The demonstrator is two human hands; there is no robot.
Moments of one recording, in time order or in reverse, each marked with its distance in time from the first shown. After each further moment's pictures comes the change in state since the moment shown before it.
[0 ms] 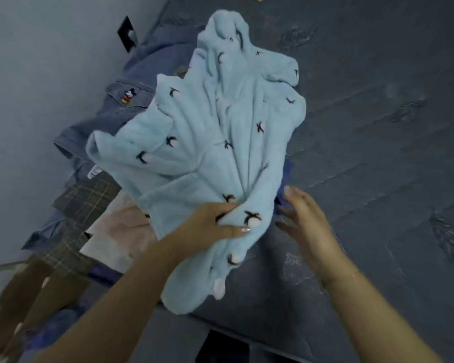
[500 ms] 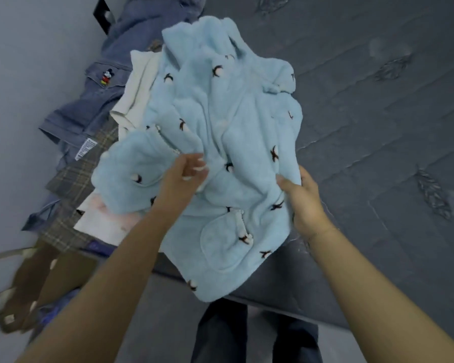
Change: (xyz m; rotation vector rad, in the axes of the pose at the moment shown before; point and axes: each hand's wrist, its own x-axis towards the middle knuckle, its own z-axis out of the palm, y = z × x) left_hand 0.004 -0.004 0.025 -0.098 0.513 -0.095; right_hand 0.003 0.041 -0.050 0.191 0.105 -0.114
